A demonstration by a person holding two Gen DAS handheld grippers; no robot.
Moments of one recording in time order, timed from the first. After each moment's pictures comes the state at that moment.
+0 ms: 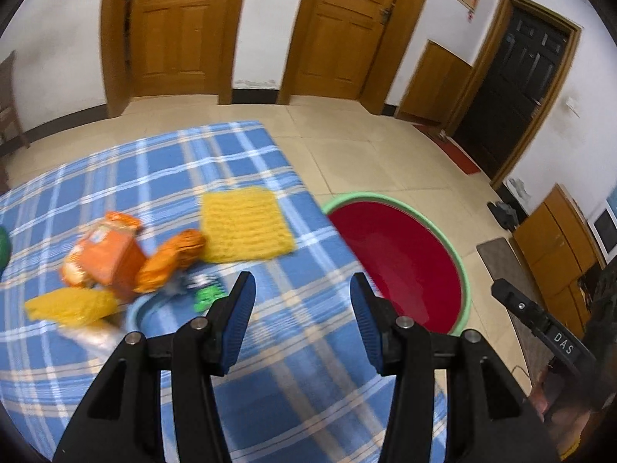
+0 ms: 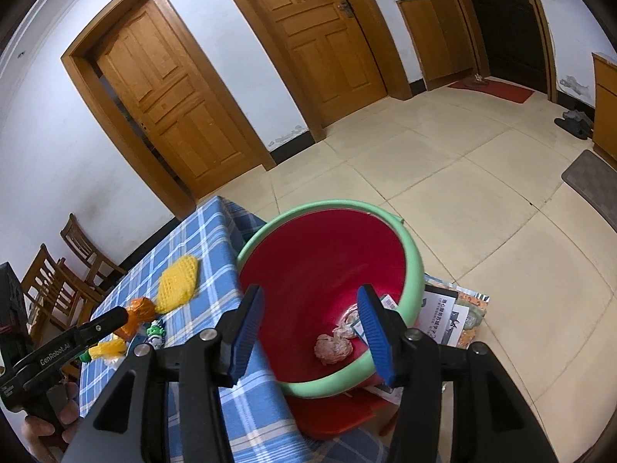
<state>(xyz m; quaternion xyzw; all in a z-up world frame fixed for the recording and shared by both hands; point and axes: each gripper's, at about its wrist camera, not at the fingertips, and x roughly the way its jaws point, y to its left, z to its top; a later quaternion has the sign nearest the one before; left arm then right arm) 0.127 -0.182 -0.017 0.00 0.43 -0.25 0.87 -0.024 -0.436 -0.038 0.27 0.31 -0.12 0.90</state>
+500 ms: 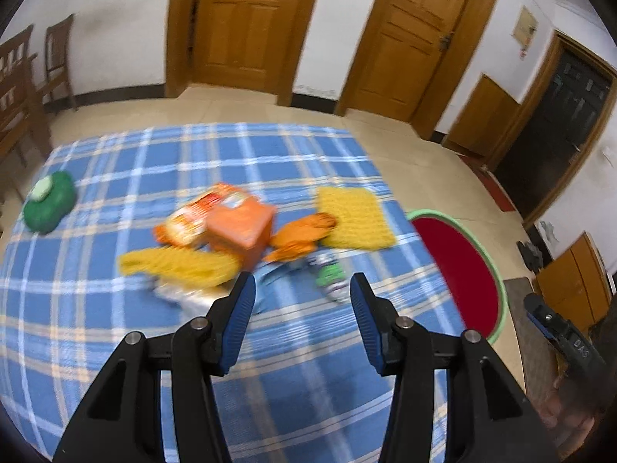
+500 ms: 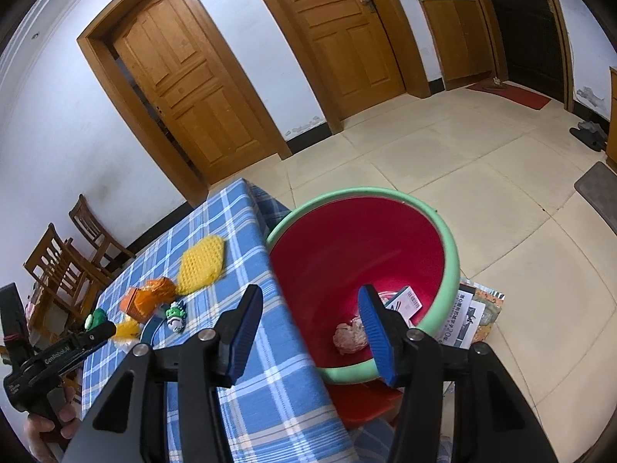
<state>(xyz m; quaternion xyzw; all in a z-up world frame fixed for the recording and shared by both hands) 0.123 -0.087 -0.020 -0.06 0.44 -0.16 0.88 -0.014 -0.404 -0.033 0.25 0.33 -0.09 0.91</state>
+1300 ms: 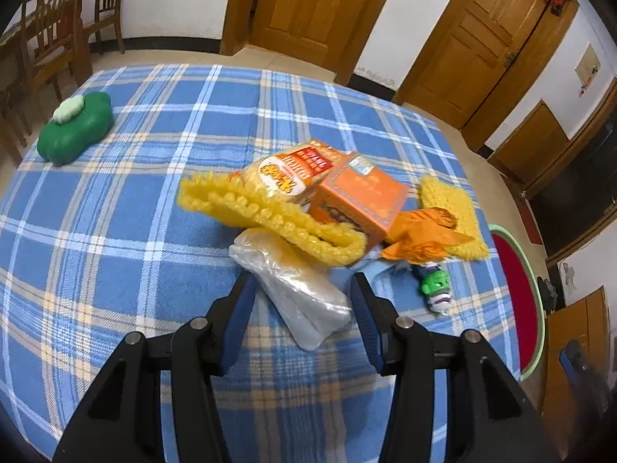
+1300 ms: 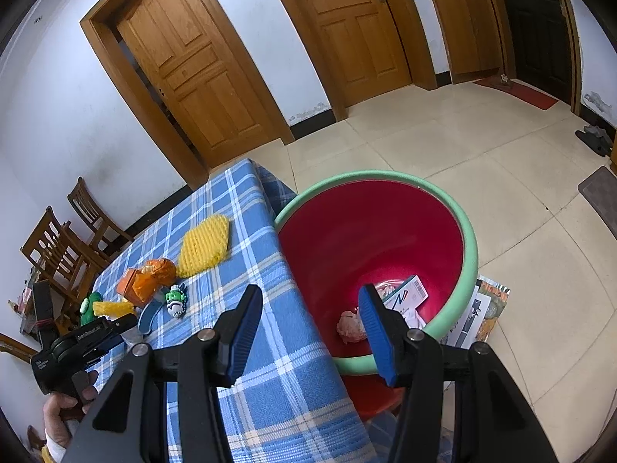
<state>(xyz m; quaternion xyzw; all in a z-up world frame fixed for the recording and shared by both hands) 0.159 -0.043 -0.076 -0.12 0.49 -0.08 0.86 -0.003 -0.391 -0.042 0.24 0.36 -0.08 0.90</state>
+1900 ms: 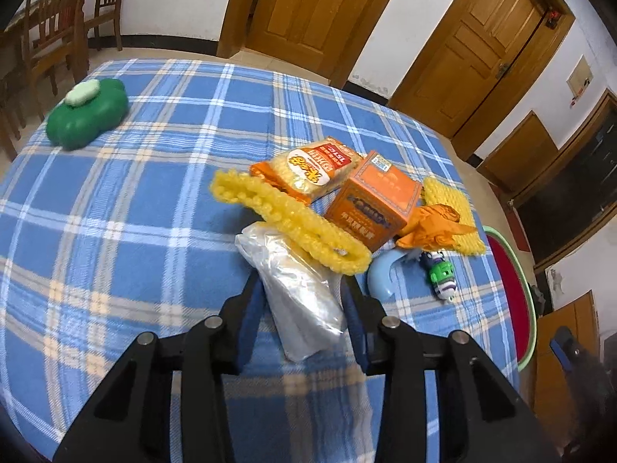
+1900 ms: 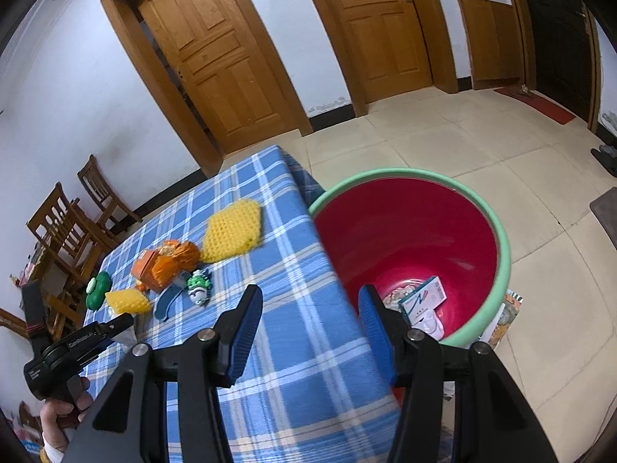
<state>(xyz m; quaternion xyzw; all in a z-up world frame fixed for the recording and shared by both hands) 0.140 -0.011 -0.076 -0.14 0.47 -0.10 0.87 0.015 -0.355 -0.035 0.21 0.37 -0.05 0.91</state>
